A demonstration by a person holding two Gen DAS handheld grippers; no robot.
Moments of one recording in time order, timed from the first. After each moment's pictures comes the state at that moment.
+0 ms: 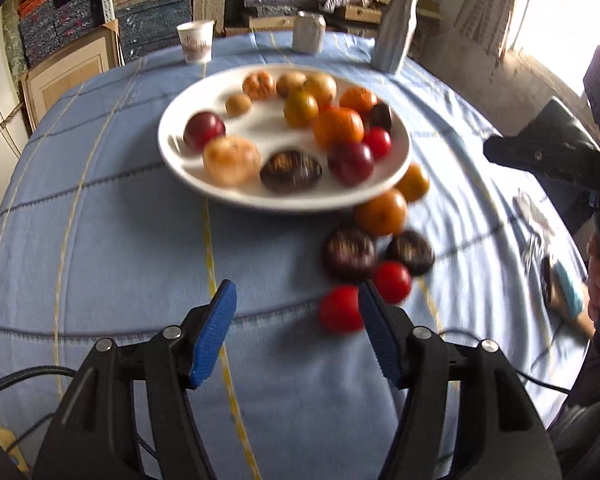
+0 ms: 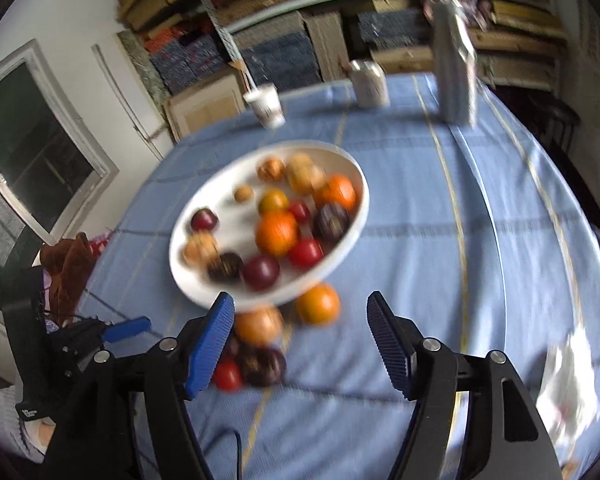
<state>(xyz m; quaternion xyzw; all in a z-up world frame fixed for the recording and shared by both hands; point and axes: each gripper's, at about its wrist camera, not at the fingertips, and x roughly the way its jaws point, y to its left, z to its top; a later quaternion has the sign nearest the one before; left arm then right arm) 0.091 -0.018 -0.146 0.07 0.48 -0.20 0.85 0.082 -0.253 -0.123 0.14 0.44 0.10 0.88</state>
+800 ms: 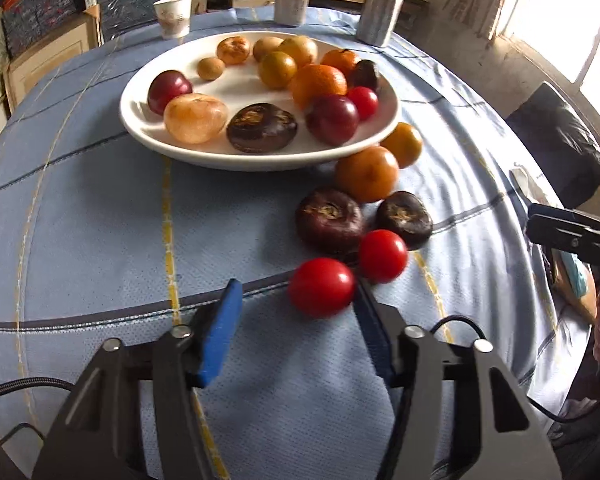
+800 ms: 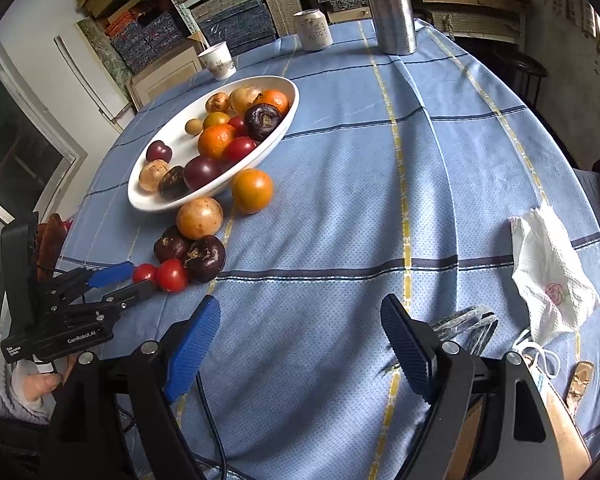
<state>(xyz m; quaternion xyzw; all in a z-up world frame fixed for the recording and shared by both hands) 0.091 -0.032 -0.174 0.08 0.50 -0.23 0.83 0.027 -0.272 -0.157 0.14 0.49 0.06 0.86</state>
